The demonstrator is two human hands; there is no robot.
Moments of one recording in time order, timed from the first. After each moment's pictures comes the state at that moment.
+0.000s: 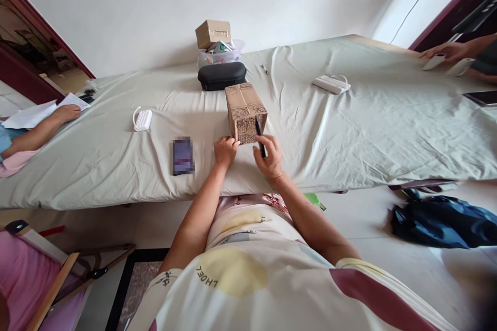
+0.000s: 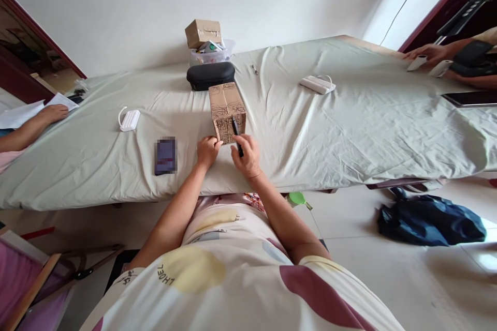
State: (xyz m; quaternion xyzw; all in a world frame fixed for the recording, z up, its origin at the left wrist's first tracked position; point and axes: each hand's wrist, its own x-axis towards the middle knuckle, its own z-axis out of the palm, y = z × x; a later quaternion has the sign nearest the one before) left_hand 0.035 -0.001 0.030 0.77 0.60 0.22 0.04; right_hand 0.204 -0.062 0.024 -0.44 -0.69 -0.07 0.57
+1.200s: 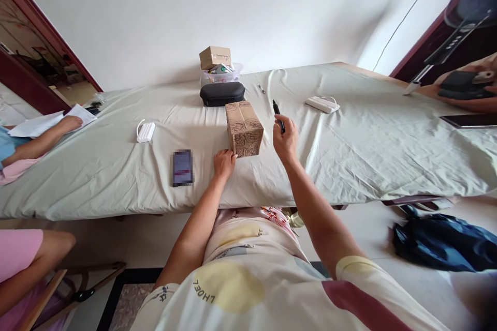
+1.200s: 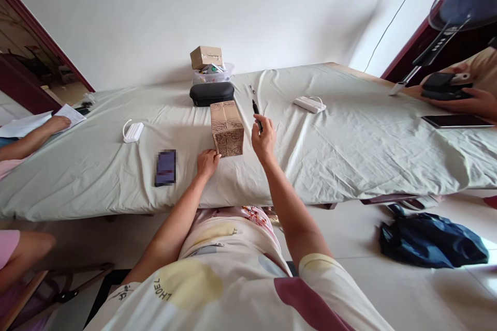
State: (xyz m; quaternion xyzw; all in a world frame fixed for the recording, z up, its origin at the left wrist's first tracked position) left_hand 0.038 -0.001 0.030 0.76 0.61 0.21 0.05; right_hand 0.262 0.007 0.086 -0.57 -0.58 -0.07 0.57
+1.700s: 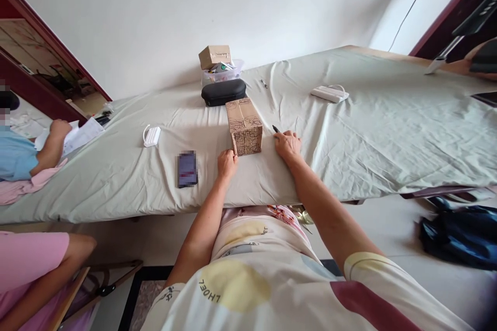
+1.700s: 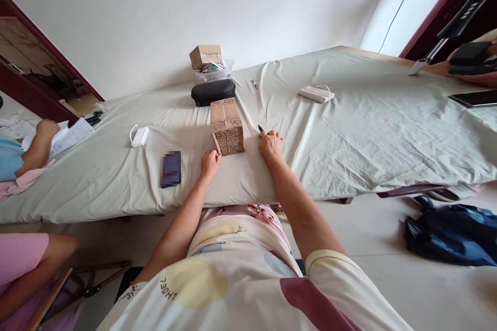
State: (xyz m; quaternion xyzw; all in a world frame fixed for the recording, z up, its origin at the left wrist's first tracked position) left_hand 0.032 0.002 0.021 0.76 0.61 0.21 0.05; right_hand 0.297 0.038 0.016 -0.74 -0.59 0.03 0.31
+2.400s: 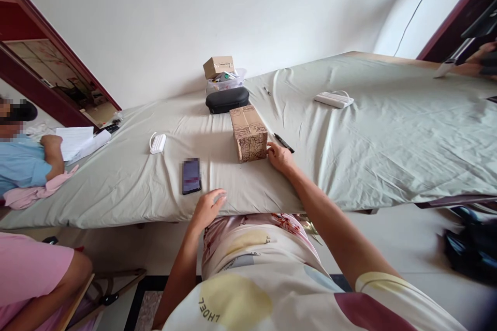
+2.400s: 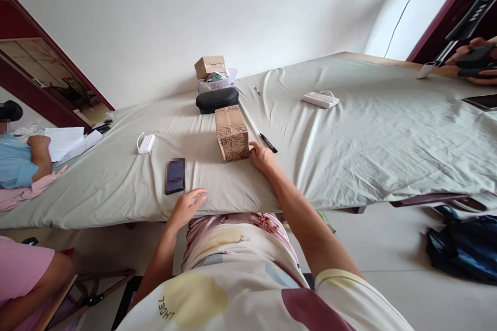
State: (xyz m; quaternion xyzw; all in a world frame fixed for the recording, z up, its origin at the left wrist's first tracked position) left_hand -0.067 -0.128 0.035 0.73 0.56 0.27 0.29; right_hand 0.265 0.022 0.018 -0.64 -0.66 0.09 0.38
